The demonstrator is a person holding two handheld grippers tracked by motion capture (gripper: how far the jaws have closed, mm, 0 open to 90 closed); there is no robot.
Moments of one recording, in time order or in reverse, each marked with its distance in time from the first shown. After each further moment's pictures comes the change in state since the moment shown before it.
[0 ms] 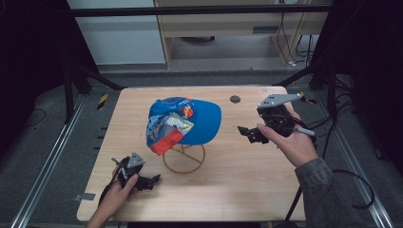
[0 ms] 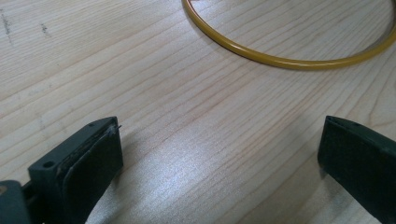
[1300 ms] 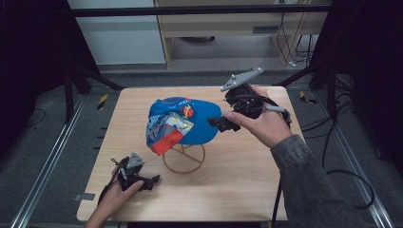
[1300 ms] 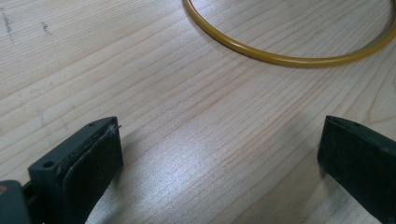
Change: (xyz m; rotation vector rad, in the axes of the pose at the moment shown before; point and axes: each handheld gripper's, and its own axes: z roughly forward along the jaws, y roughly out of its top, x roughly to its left) left arm 0.000 -0.001 -0.001 -0.001 -0.002 0.001; right arm 0.046 0.084 0.016 0.038 0.136 -0.113
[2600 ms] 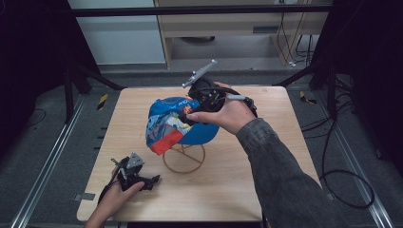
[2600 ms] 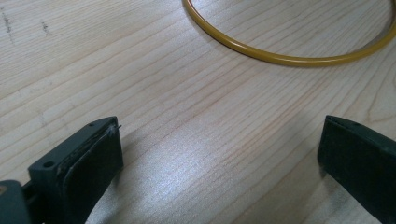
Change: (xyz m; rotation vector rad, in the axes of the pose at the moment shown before) left arm 0.000 0.000 0.000 0.000 -0.001 0.001; right arm 0.025 0.052 0.057 0.092 0.083 -0.074
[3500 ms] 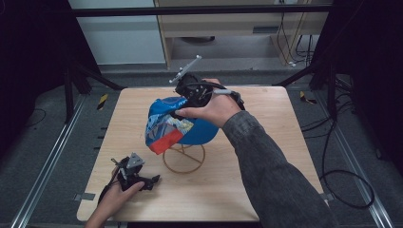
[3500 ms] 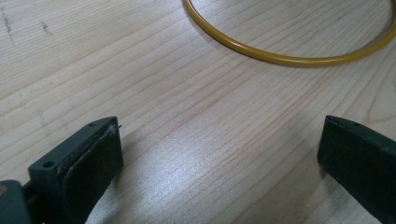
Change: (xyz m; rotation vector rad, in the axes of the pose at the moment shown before) left arm 0.000 0.000 0.000 0.000 0.000 0.000; right arm 0.003 0.024 0.021 0.012 0.010 -0.035
